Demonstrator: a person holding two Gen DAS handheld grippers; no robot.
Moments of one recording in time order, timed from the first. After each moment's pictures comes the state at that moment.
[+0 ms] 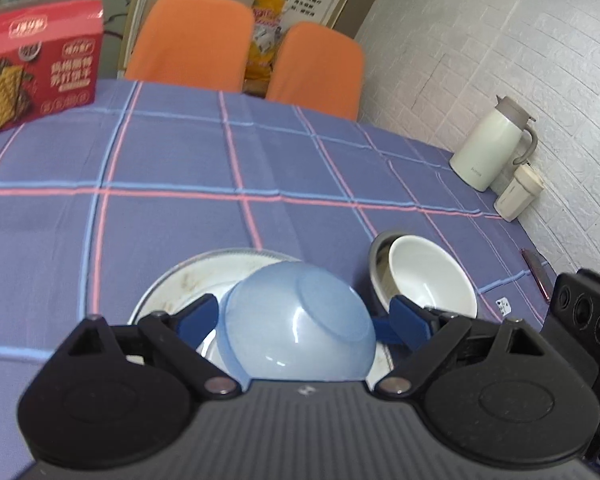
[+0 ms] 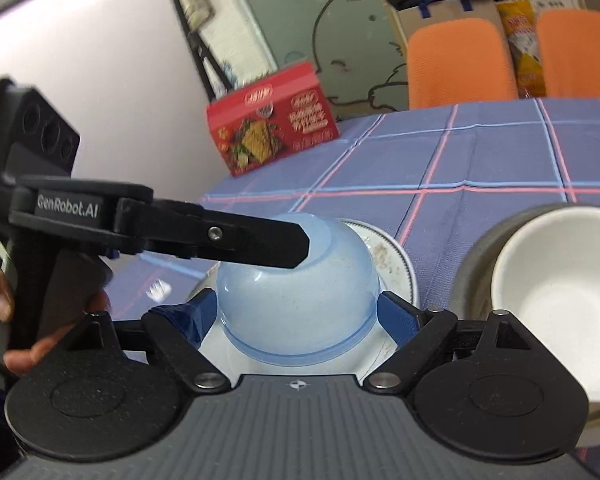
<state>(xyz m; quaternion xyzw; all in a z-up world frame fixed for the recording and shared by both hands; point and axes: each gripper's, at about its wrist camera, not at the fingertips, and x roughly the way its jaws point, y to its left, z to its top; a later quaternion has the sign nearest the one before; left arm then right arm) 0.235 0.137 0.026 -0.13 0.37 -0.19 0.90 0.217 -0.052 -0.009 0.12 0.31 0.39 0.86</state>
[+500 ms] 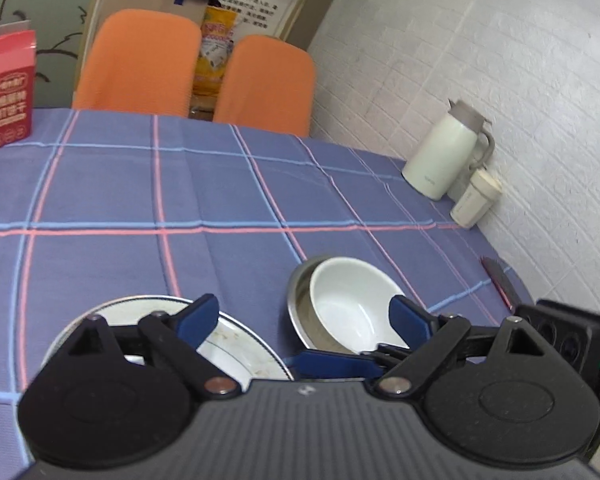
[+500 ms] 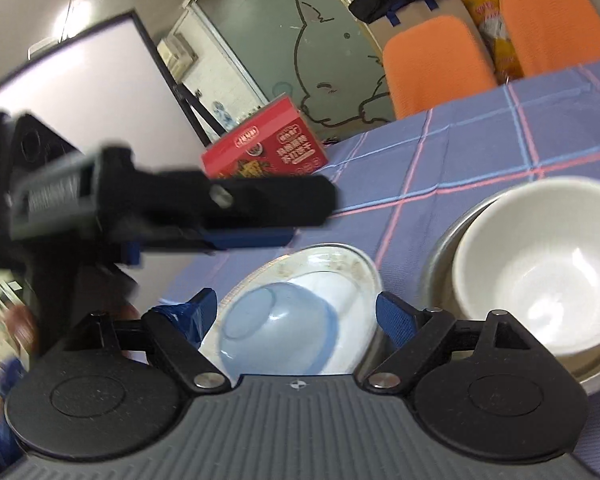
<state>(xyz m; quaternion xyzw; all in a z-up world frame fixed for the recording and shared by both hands) 0.243 0.101 0.047 -0.14 0.34 -0.23 0.90 0.212 -0.077 -0.002 0.17 0.30 0.38 0.86</state>
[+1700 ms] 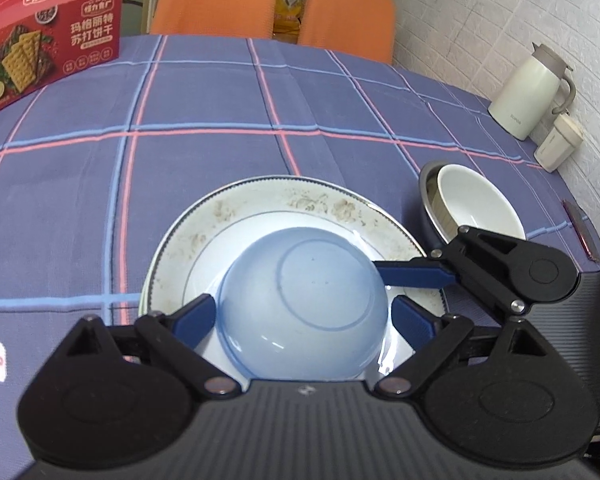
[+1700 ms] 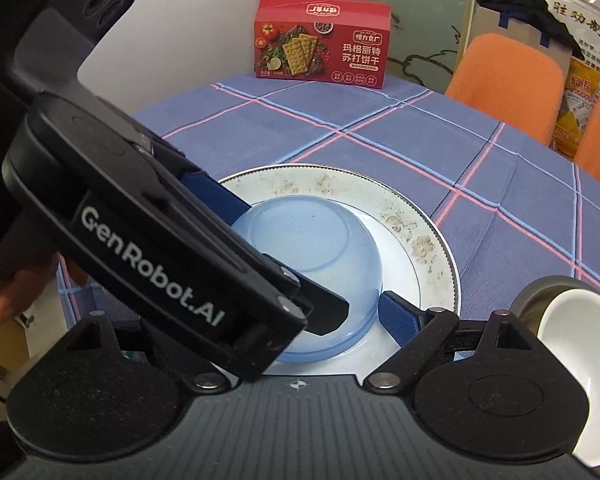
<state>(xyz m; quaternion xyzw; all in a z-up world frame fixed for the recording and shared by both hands) 0.227 0.141 -0.007 -0.08 0.44 -0.14 0.88 0.199 0.017 -0.007 -0.15 0.34 0.39 0.84</state>
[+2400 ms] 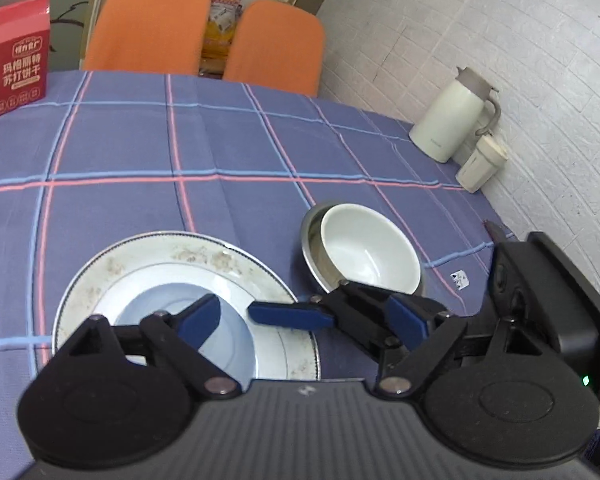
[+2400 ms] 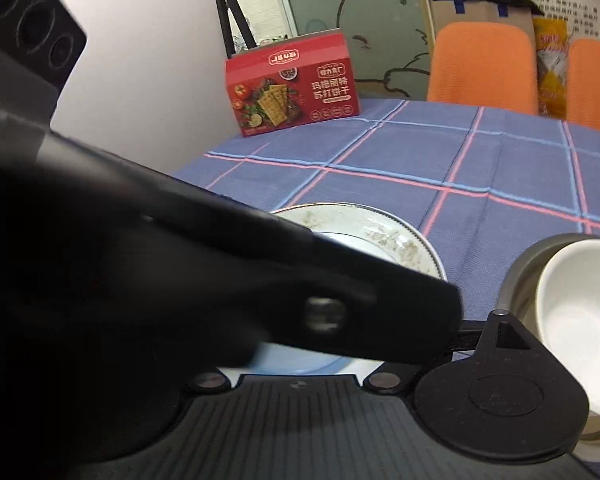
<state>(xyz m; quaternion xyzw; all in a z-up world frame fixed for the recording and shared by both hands) 0.227 0.106 0.032 -0.12 0.40 -0.24 0.87 0.202 -0.011 -0.001 -0.02 0.33 0.39 0.86</state>
